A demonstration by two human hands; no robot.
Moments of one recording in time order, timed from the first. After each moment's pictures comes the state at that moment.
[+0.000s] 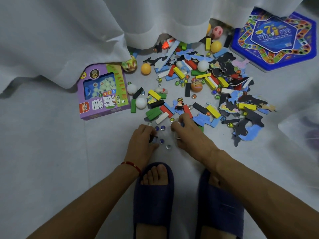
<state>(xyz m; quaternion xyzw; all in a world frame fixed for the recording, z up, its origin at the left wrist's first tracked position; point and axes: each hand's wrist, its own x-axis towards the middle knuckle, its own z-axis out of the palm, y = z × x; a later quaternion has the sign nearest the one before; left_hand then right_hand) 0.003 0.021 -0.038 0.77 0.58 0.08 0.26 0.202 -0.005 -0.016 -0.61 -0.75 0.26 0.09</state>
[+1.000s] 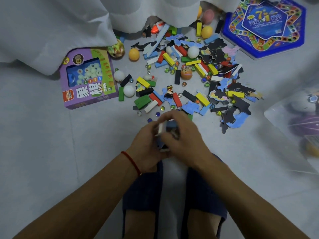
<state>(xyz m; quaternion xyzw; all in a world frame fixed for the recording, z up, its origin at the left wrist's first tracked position) 0.063 -0.008 0.032 0.08 0.54 0.17 0.82 0.189 -0.048 0.036 -0.63 -0.53 0.45 0.34</state>
